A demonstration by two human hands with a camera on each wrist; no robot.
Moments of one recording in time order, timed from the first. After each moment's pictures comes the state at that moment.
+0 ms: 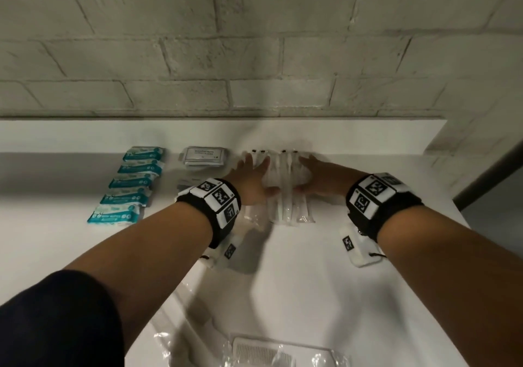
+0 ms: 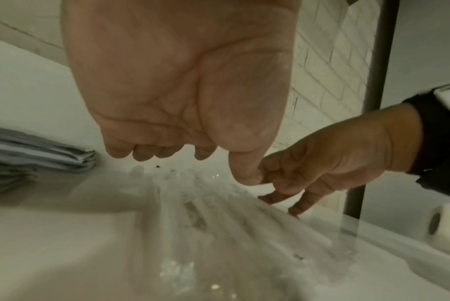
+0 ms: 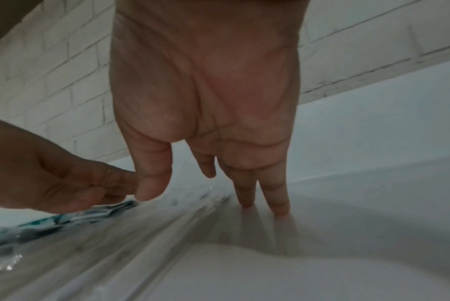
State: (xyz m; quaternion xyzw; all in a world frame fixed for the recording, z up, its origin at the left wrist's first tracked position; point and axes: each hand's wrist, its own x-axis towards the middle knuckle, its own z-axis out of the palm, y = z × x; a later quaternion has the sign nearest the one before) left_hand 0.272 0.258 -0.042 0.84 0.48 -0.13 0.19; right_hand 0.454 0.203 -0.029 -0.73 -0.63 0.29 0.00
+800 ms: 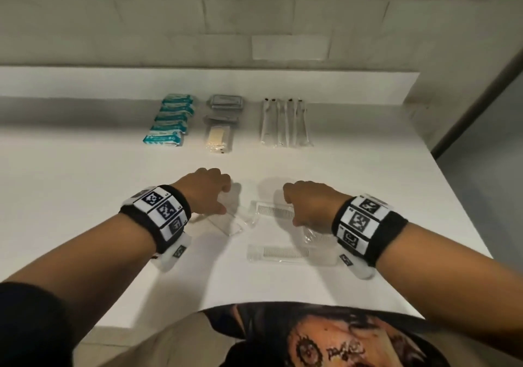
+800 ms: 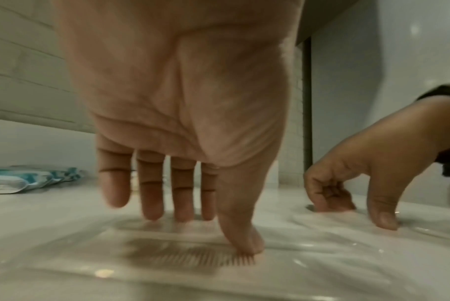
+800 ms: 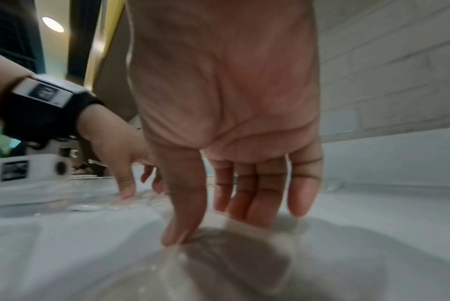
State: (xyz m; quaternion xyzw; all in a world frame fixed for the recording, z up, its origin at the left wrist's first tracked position) left_hand 0.102 0.080 -0.033 0.86 0.46 -0.20 0.12; right_hand 0.318 -0.022 -0.022 -0.66 -0.72 0.19 -0.12
